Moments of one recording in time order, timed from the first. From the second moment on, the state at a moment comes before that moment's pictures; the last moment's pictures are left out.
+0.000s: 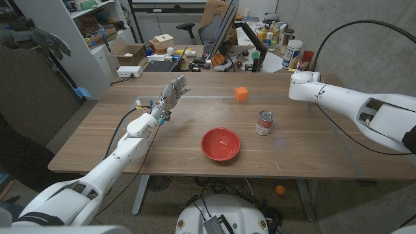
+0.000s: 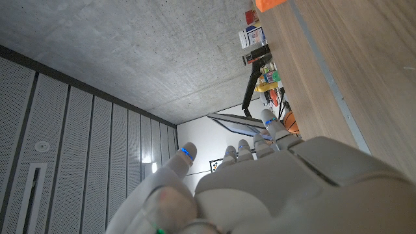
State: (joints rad) left arm 0.73 0.48 0.42 -1.13 -0.67 -0.42 -0.32; left_hand 0.03 0.08 0.68 0.18 0.22 -0.13 0.04 0.18 0.17 -0.13 0.01 0.19 0.18 -0.13 0.03 0.19 0.18 -0.05 0.01 0.56 0.17; right arm -0.01 -0.64 -1.25 -1.15 -0.33 -1.11 0.33; right_hand 0.92 0.16 0.52 -0.12 0.22 0.64 -0.03 0.33 0.21 0.72 -0.09 0.48 0.32 1.07 -0.19 0.49 0.48 1.15 -0.20 0.65 0.26
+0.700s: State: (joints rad) left arm 0.73 0.47 0.42 -1.12 -0.67 -0.44 -0.34; left_hand 0.03 0.08 0.68 0.18 0.22 -0.13 0.04 0.18 0.17 -0.13 0.01 0.19 0.18 -0.13 0.03 0.19 0.18 -0.05 0.01 0.56 0.17; right arm -0.02 -0.74 -1.26 -1.35 -0.49 -1.06 0.34; right_hand 0.93 0.16 0.53 -0.11 0.21 0.66 -0.03 0.32 0.22 0.72 -0.10 0.49 0.34 1.06 -0.18 0.48 0.51 1.14 -0.21 0.68 0.26
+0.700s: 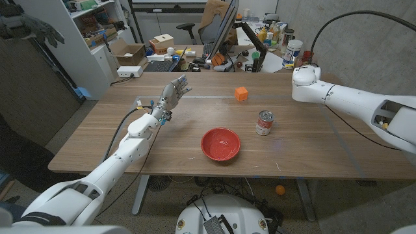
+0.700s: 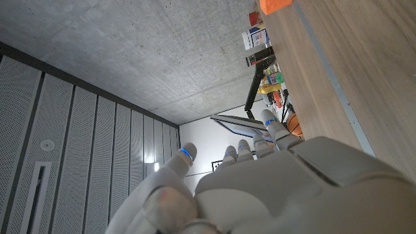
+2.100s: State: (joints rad) left arm 0.74 0.46 0.43 -1.16 -0.66 -0.44 -0.33; left_hand 0.03 0.08 0.68 0.18 0.22 -0.13 0.04 0.18 0.17 -0.13 0.01 0.19 0.18 -0.13 0.03 0.19 0.18 -0.05 0.01 0.55 0.17; right arm -0.28 -0.89 -0.98 -1.76 -0.94 -0.78 0.46; right_hand 0.93 0.16 0.51 -0.08 0.20 0.70 -0.03 0.32 0.23 0.77 -0.11 0.52 0.38 1.08 -0.19 0.45 0.56 1.11 -0.20 0.74 0.26
